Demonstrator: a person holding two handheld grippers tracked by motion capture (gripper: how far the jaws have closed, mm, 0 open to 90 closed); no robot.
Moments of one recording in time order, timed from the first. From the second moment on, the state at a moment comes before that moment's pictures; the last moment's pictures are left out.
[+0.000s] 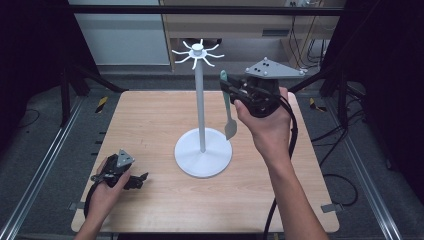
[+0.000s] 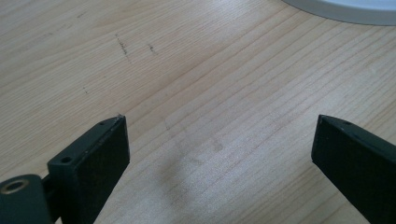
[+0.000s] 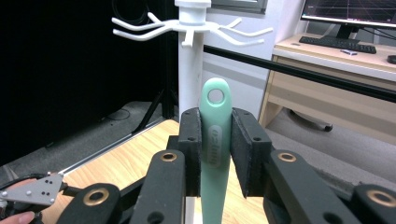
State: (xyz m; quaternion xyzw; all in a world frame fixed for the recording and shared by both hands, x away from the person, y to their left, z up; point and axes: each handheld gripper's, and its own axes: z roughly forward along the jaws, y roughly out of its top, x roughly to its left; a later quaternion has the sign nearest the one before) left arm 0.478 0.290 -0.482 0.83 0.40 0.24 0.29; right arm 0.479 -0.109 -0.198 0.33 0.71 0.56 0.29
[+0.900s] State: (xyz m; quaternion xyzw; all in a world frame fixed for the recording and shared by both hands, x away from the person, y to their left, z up) left arm 0.478 0.289 -0.482 0.84 0.40 0.24 0.29; right arm 0.477 -0.097 -0.182 0.31 0.71 0.57 0.29
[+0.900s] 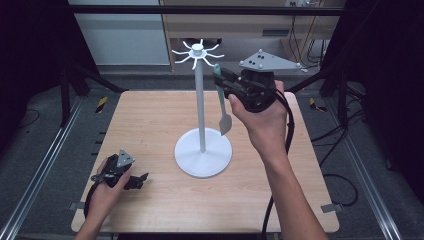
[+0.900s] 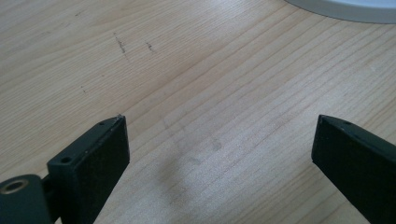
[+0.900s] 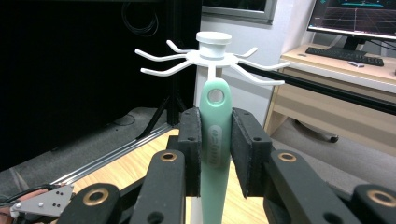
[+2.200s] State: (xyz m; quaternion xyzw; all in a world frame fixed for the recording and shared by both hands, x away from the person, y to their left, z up) left arm 0.478 0.289 -0.482 0.84 0.40 0.24 0.29; right arm 0.495 -0.085 -0.182 0.31 0.72 0.55 0.28
